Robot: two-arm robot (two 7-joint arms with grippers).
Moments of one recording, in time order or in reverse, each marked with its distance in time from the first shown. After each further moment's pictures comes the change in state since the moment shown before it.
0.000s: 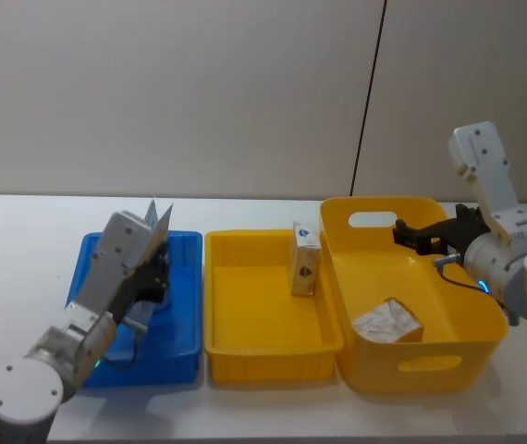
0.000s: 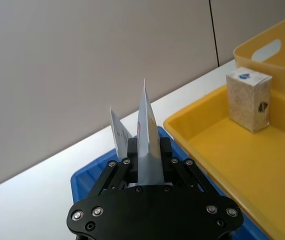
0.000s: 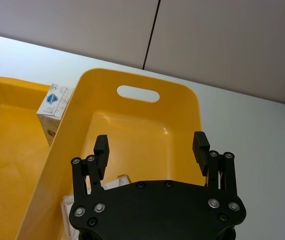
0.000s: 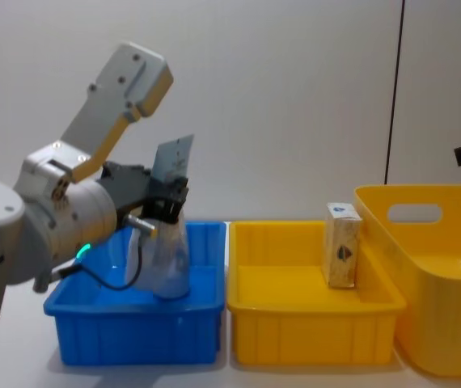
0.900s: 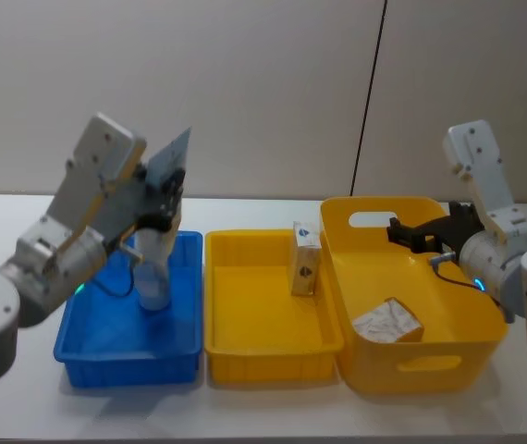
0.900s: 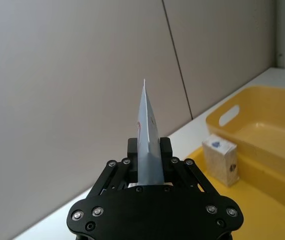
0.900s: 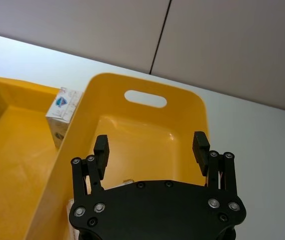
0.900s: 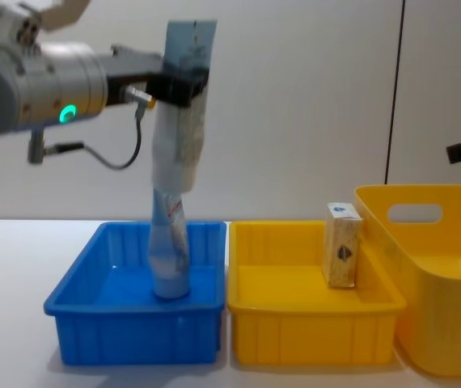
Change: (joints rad) left arm -0.090 0.048 -0.056 -0.176 -0.091 0.100 -0.216; right arm 0.009 0.003 -0.011 0.012 -0.001 -0.021 0.021
